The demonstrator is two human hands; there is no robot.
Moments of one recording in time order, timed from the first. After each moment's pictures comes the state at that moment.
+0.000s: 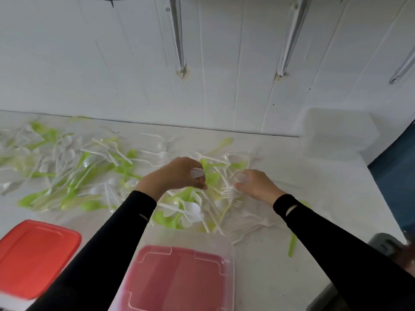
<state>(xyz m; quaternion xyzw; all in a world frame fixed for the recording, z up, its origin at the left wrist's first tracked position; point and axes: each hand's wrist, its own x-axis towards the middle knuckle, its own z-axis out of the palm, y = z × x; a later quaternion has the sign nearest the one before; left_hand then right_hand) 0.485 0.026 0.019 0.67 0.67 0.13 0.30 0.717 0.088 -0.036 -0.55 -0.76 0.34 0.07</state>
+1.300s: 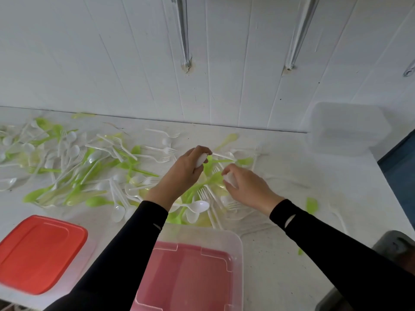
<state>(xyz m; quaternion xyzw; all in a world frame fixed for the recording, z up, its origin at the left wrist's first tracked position) 0.481 0.020 -0.026 0.71 0.60 0.34 0.14 0.687 0.053 -0.028 -0.45 -0.84 0.26 0.12</state>
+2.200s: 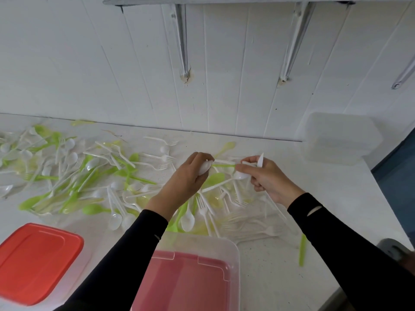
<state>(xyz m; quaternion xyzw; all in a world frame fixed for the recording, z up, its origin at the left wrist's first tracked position) 0.496 0.018 -0.018 0.73 0.57 0.37 0.10 0.716 0.081 0.009 -0.49 -0.53 0.63 0.30</state>
